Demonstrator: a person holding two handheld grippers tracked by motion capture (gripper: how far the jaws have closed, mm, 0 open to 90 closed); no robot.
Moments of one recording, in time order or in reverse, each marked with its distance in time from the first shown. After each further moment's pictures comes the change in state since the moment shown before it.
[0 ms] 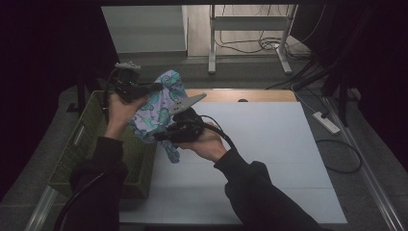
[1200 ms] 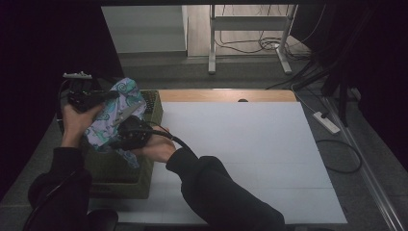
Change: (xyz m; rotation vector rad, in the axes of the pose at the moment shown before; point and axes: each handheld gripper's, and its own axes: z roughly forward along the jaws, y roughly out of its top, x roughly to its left) left arm 0.086 -0.069 -0.069 0.016 0.106 -0.119; right arm 0.022 0.033 0.129 0.111 0.032 -0.104
